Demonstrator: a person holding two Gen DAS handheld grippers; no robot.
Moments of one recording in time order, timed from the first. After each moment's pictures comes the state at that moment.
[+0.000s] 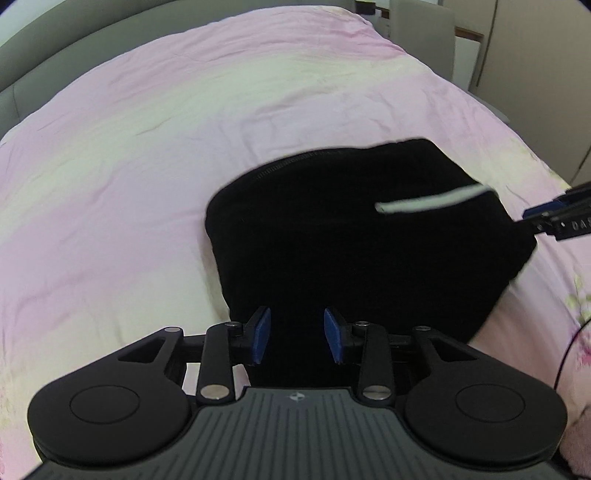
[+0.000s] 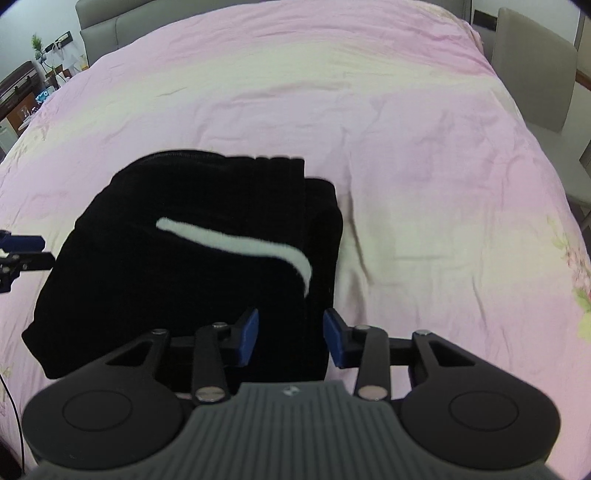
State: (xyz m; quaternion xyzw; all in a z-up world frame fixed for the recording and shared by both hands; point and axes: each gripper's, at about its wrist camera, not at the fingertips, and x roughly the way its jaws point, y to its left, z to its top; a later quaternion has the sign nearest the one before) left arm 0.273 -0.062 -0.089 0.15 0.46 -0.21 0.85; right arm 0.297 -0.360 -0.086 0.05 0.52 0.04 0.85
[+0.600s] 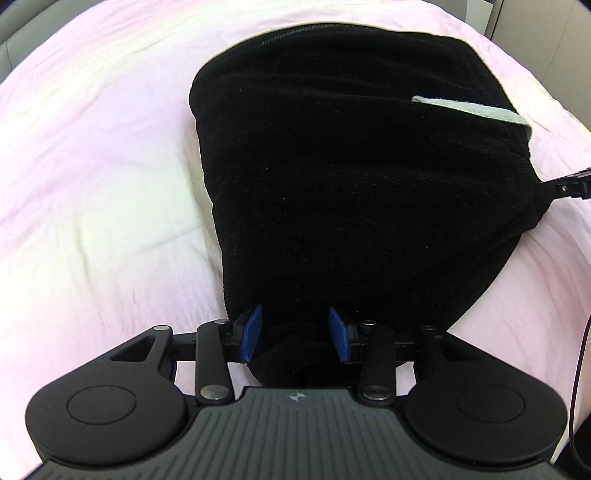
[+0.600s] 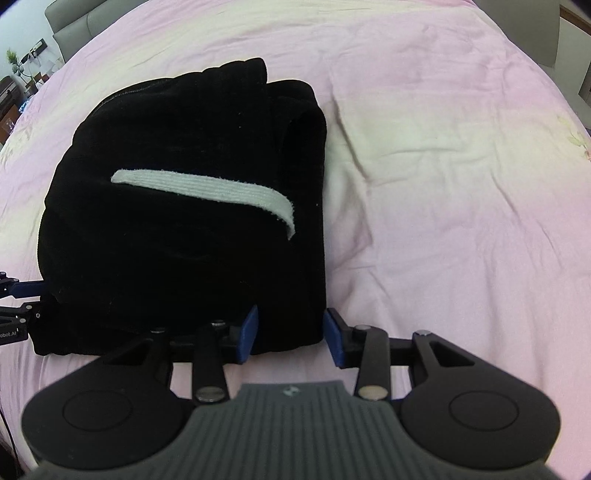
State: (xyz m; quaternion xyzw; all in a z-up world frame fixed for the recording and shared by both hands) left arm 0.267 -0.045 -0.154 0.15 0.51 -0.20 0.82; right arm 0.277 -0.372 -0.153 0.10 0.55 0.02 0.83
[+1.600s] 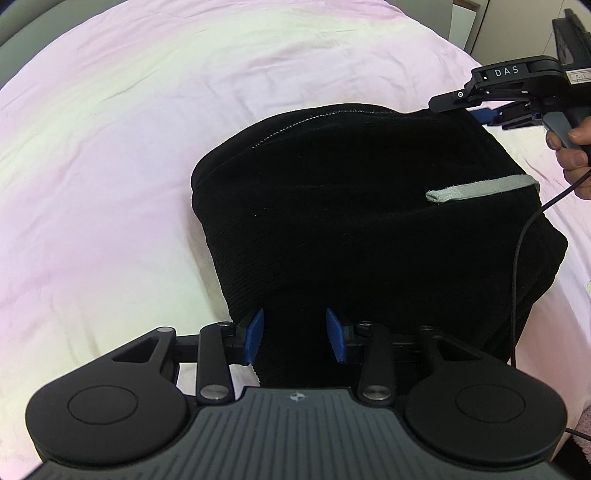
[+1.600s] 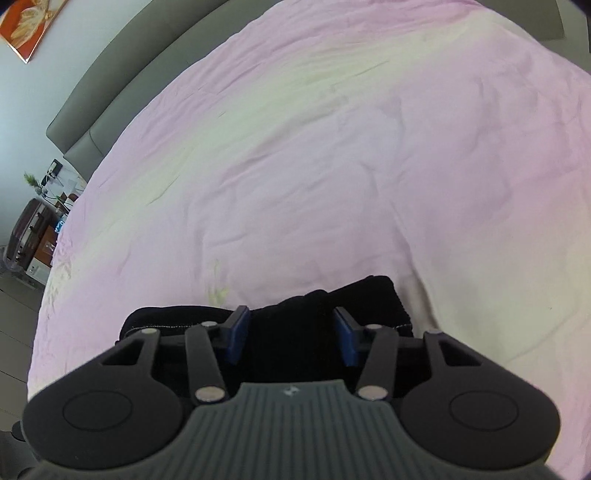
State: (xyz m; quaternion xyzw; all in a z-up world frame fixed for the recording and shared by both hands) left arm 0.350 -0.060 -0.125 0.14 0.51 -0.24 0.81; right arm 0.427 -0.378 -0.129 0.26 0.45 0.04 0.85
